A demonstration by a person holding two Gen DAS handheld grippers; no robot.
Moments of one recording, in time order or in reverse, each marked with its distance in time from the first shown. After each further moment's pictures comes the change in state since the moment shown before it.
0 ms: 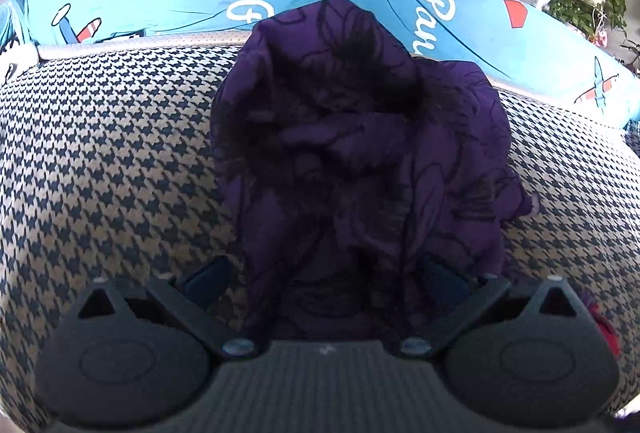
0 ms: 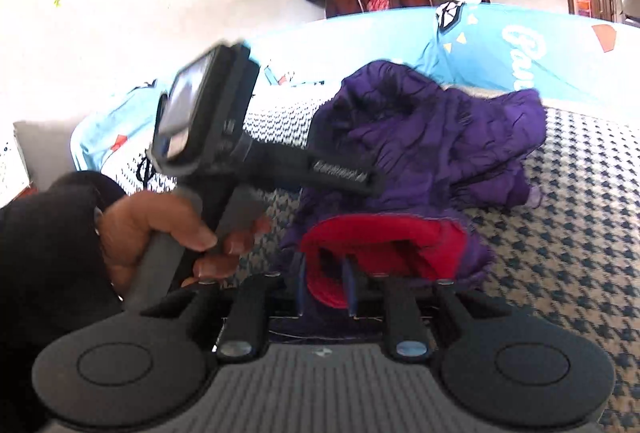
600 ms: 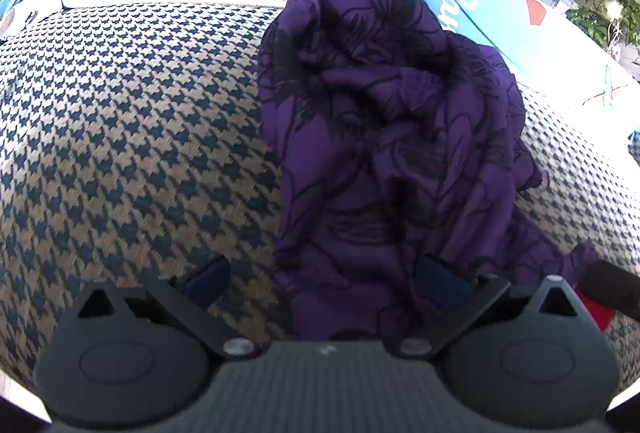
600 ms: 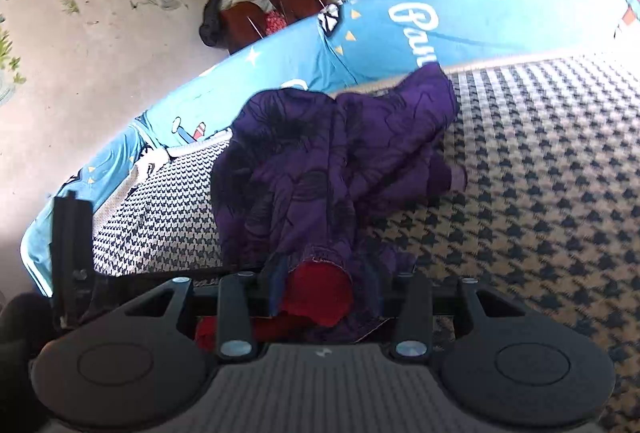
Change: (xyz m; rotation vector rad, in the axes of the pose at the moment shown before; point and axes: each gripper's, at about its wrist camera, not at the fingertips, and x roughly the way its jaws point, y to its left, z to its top) left arm -0.011 0.023 -0.029 -0.089 0.062 -0.003; right arm 0.024 -0.055 0.017 0.339 -0.049 -0.135
